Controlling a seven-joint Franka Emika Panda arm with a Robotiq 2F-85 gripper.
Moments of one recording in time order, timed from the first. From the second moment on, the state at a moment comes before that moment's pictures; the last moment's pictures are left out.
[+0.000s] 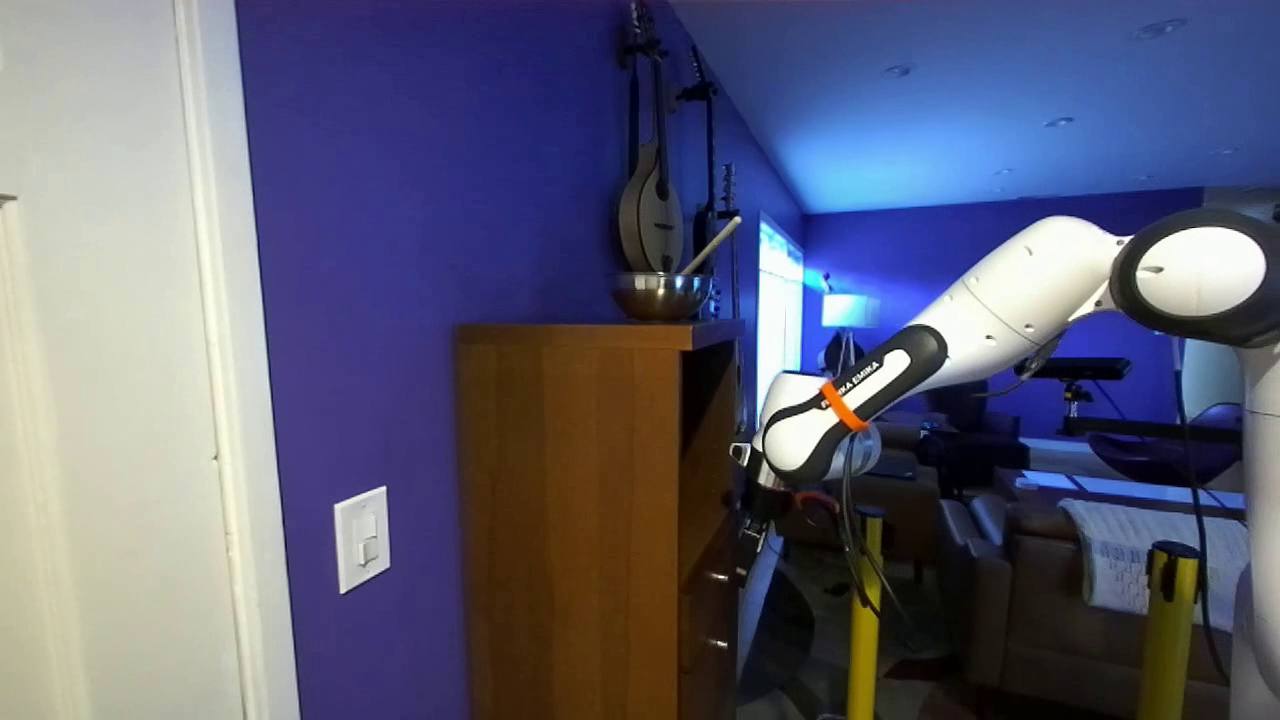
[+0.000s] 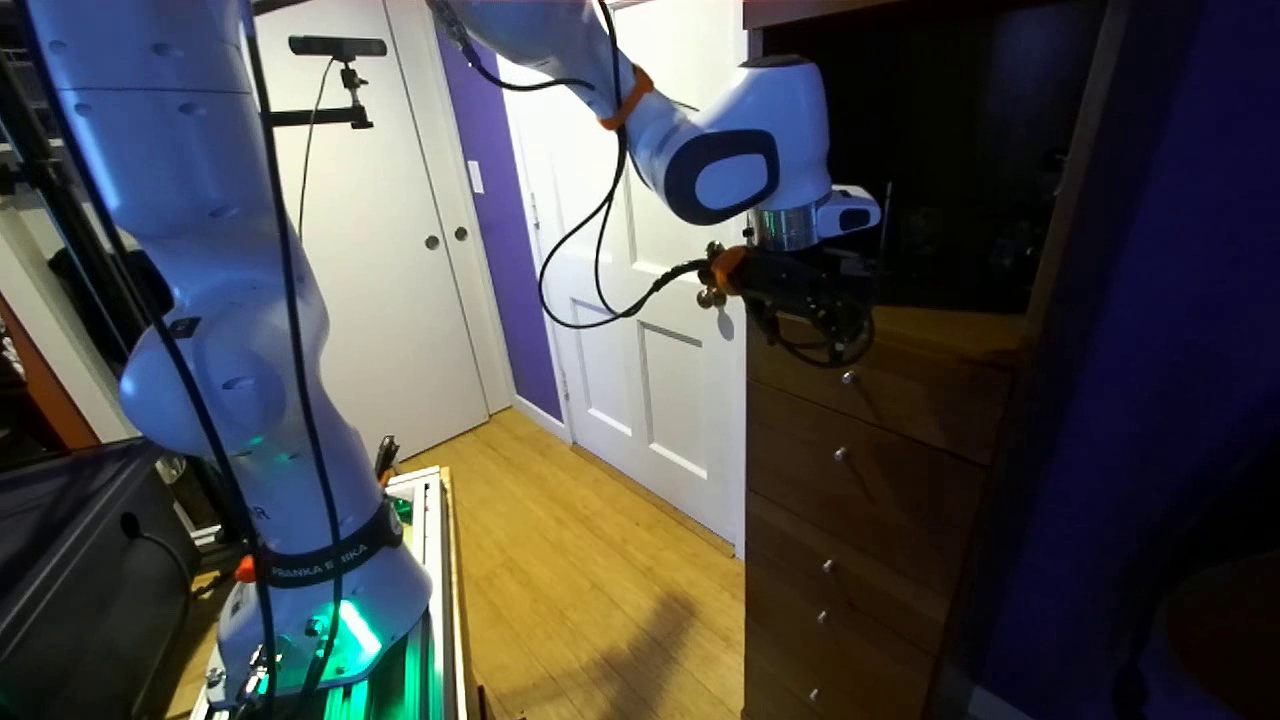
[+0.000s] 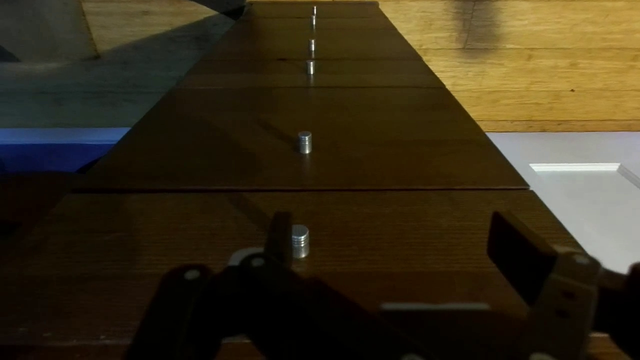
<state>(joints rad) 0.02 0.09 -0.04 -2.27 0.17 2.59 -0.52</state>
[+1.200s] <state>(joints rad) -0.05 0.26 0.01 -2.11 0.15 2.59 -0.53</state>
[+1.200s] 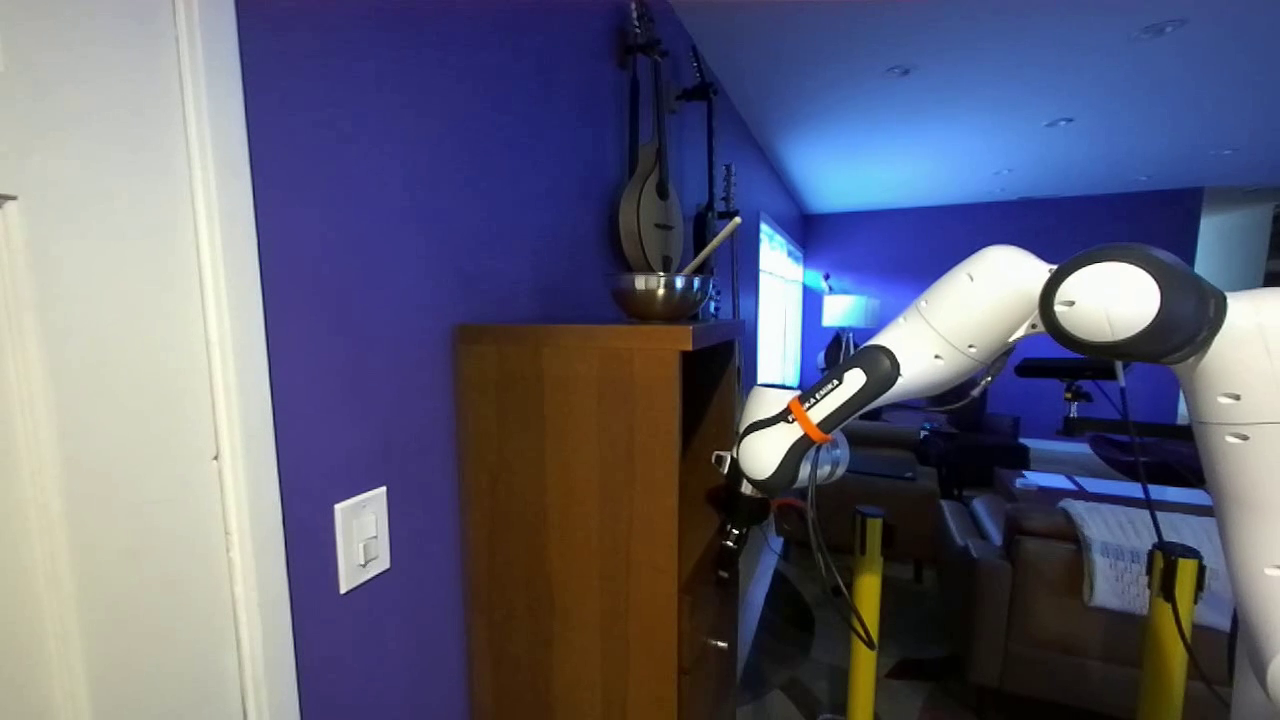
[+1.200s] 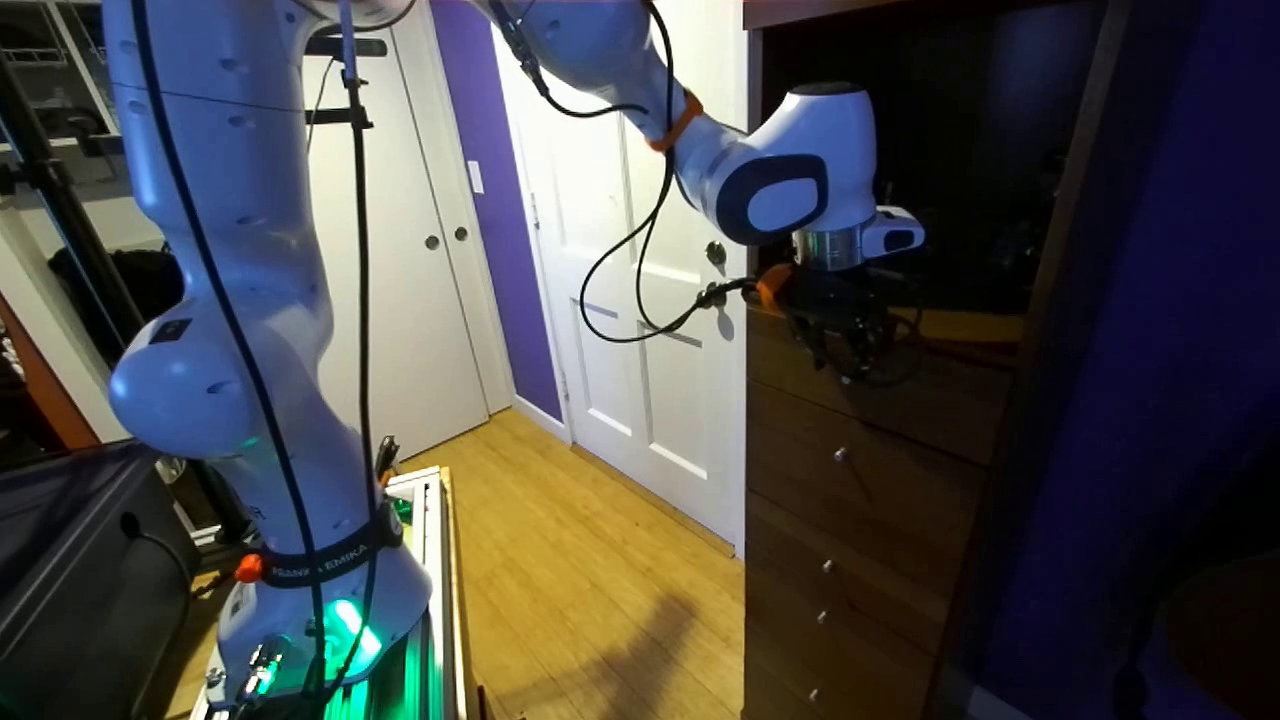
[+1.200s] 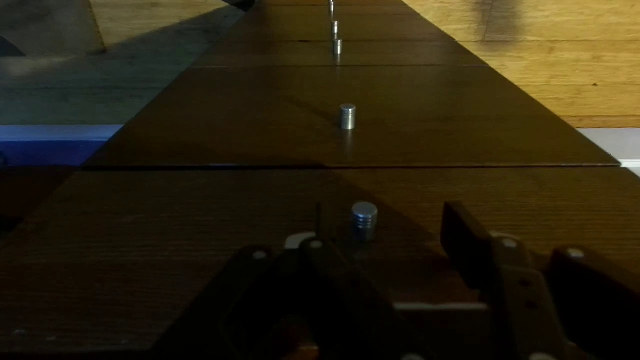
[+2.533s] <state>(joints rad) -0.06 0.29 0.01 -2.09 0.09 2.59 -0.53</state>
